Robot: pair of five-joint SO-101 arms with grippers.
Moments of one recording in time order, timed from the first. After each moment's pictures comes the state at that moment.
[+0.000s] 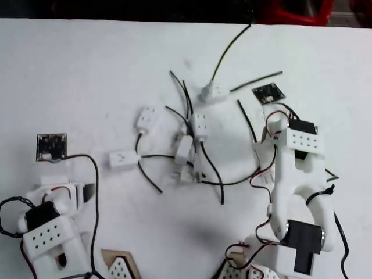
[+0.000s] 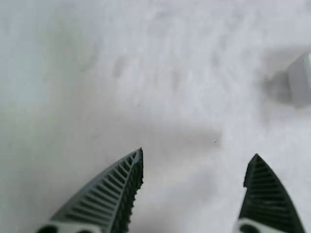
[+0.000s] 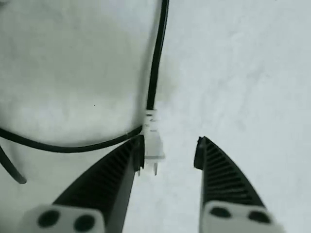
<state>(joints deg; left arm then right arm) -35.5 -67.1 81.9 56.6 -24.0 10.1 -9.8 33.1 64.3 33.2</state>
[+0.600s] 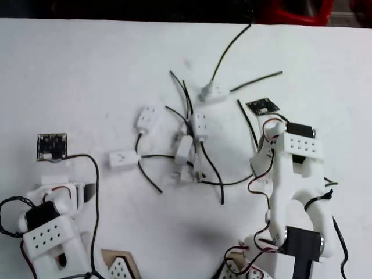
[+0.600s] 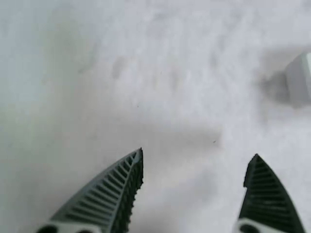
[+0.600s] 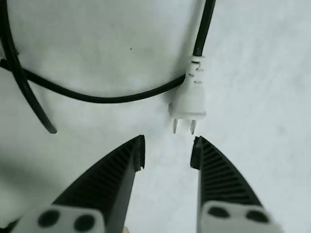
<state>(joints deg) -35.2 -67.1 81.9 56.6 -24.0 9.2 -12.9 36.8 72.0 33.2</state>
